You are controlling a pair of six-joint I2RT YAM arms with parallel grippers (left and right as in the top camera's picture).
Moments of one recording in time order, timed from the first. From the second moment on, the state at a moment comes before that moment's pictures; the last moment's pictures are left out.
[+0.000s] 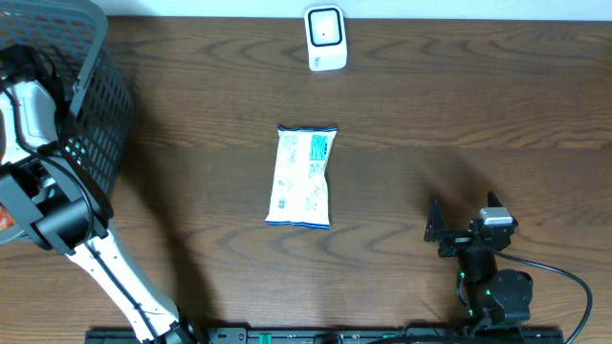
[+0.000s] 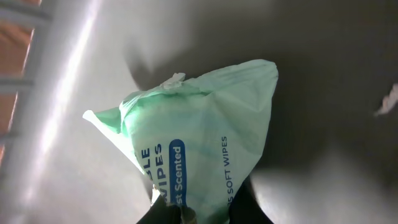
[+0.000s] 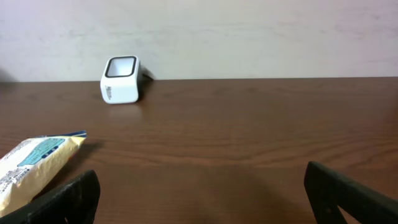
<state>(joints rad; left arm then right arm) 0.53 2.34 1.99 -0.93 -0.22 0.17 0.08 0.01 0.01 -0.07 0.00 0.04</state>
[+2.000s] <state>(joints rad) -0.50 1.92 1.97 -1.15 0.31 -0.47 0.08 0.01 0.01 -0.07 0.00 0.04</state>
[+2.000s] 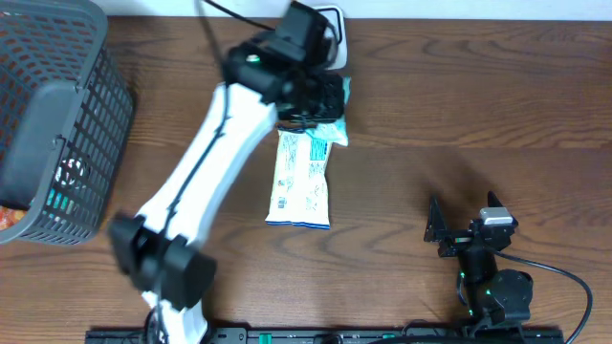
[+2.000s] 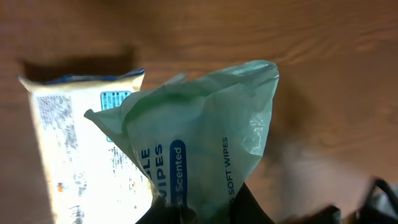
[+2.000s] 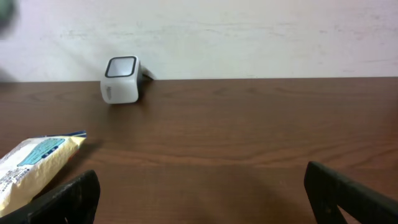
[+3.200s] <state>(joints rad) -0.65 2.24 1.97 -1.04 0.18 -0.64 0.08 0.01 0.01 -0.07 0.00 0.04</state>
